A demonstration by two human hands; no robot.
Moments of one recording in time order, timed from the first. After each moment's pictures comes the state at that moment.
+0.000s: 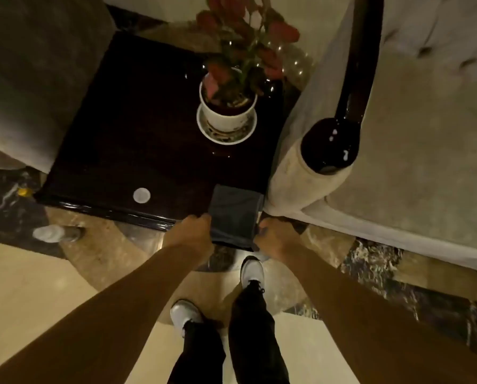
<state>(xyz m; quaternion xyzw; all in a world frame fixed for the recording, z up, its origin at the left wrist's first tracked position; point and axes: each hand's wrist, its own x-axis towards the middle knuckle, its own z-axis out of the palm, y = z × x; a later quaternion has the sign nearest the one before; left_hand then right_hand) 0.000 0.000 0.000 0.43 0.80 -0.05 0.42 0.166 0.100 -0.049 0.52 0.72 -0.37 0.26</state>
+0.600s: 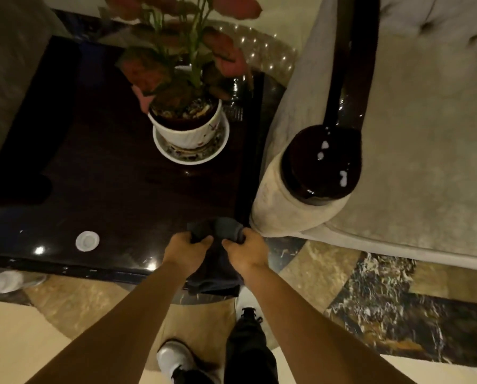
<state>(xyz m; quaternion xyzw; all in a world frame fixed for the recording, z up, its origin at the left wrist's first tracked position) 0.013 0.086 -0.124 0.10 0.83 0.23 0.51 0.132 0.137 -0.139 0.68 0.52 -0.52 0.01</state>
